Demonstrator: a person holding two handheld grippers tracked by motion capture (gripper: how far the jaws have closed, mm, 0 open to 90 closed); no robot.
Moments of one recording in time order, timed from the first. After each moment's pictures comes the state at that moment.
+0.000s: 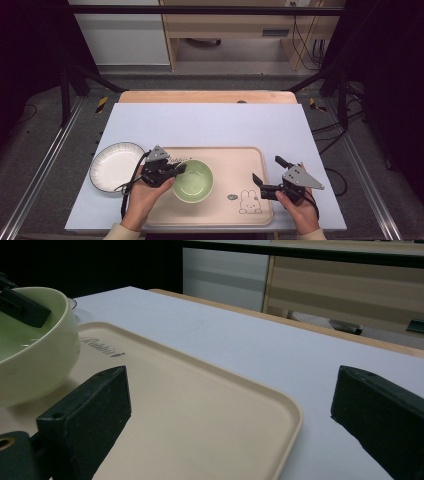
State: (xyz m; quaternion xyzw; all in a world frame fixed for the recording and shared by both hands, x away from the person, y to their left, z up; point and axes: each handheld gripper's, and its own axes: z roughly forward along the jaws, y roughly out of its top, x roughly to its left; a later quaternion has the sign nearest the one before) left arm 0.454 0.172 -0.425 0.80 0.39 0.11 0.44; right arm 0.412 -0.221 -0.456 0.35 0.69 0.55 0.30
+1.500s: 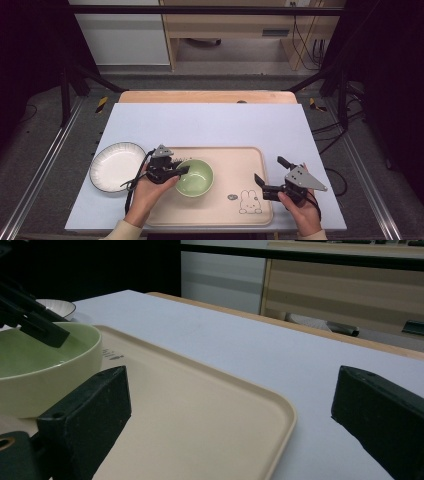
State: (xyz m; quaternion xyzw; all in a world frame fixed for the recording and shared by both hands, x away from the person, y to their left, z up) left arm 0.469 0.166 -0.437 0.81 0.39 0.12 0.42; right arm 0.408 -0.225 -0.454 0.36 0.69 0.56 0.31
